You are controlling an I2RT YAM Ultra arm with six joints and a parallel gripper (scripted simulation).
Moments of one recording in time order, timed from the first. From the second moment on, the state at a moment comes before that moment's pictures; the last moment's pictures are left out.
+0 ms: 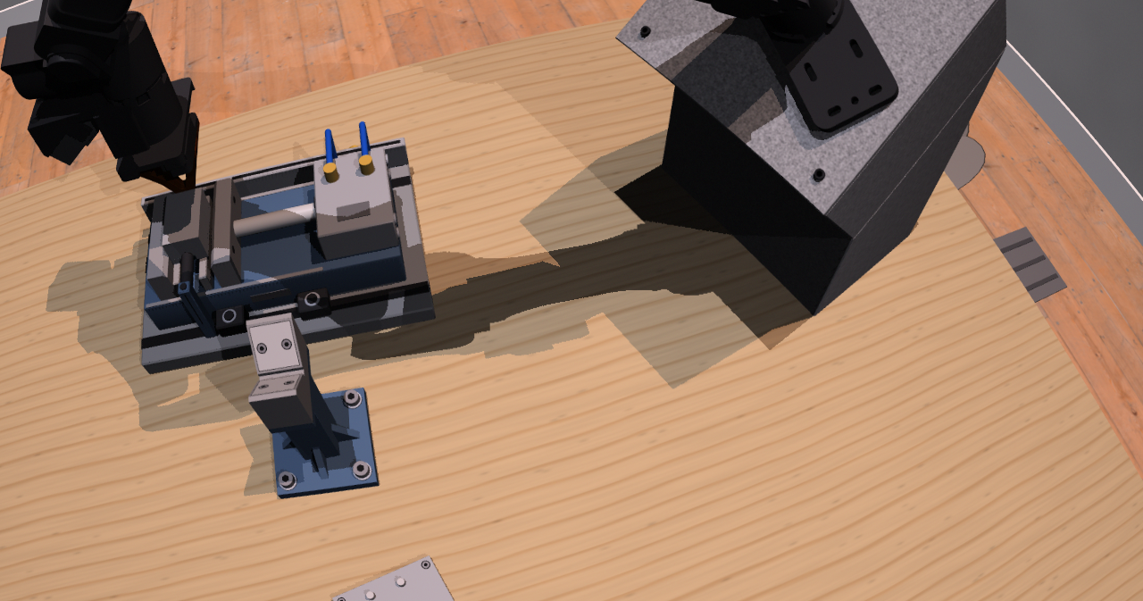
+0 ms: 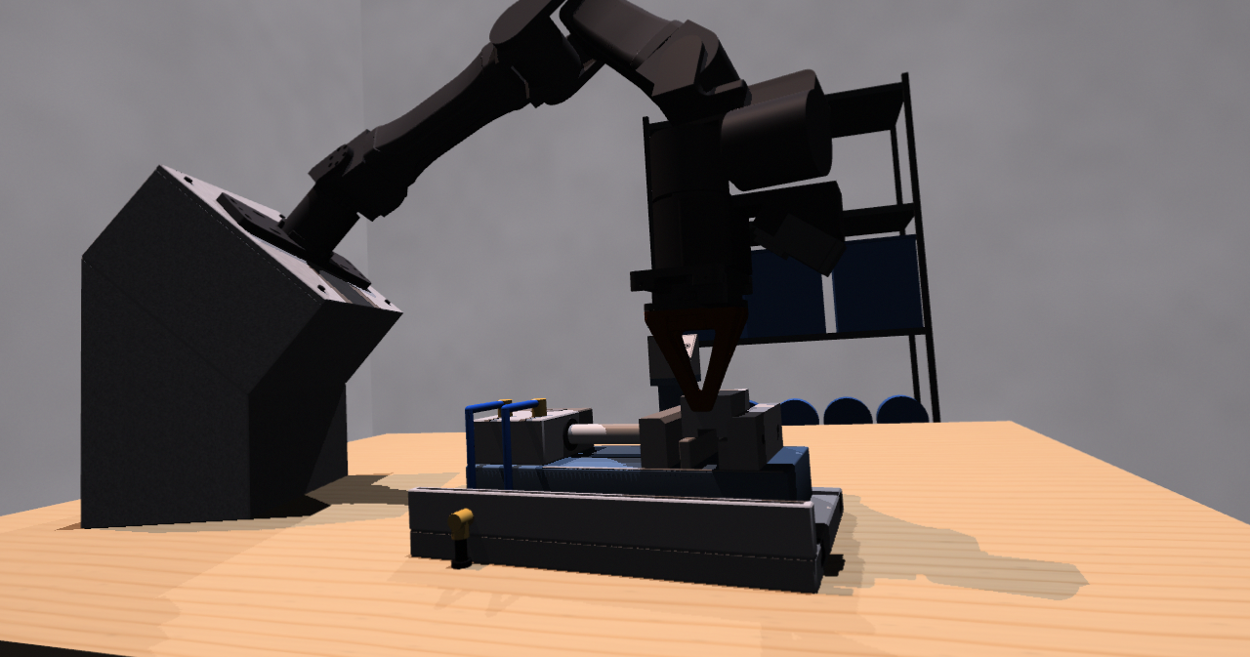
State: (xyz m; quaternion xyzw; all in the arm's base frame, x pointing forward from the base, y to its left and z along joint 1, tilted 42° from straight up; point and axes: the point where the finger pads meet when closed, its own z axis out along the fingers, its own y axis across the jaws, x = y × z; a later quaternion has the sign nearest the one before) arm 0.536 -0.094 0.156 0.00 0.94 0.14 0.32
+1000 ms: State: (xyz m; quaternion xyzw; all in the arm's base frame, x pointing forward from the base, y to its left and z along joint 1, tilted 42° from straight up) arm 0.539 -0.113 0.150 -0.01 0.94 0.14 0.32
